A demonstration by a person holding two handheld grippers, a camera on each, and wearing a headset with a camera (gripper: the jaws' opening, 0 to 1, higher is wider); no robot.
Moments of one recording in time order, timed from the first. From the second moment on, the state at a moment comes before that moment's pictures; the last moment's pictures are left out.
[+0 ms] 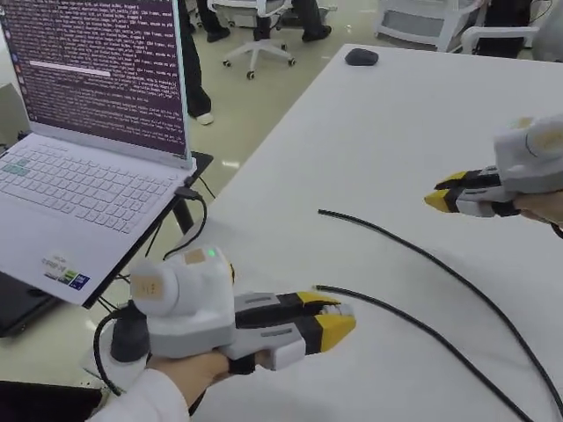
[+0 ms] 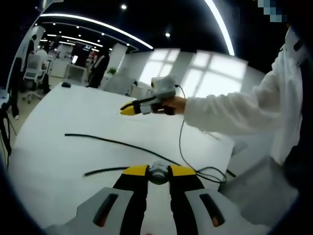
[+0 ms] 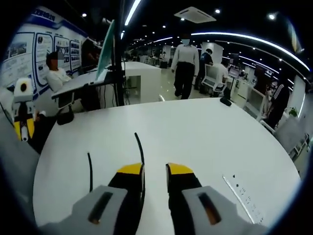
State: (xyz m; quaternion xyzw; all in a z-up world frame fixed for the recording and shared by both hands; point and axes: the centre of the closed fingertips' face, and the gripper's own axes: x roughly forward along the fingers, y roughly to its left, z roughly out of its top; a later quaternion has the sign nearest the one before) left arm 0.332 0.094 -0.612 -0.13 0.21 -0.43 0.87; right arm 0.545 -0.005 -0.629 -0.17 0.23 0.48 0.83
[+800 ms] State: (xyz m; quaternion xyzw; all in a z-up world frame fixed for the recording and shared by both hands) left arm 0.365 0.006 -0.670 0.02 0.23 -0.51 0.83; right arm 0.341 -0.152 -0.530 -0.08 0.15 0.39 0.90
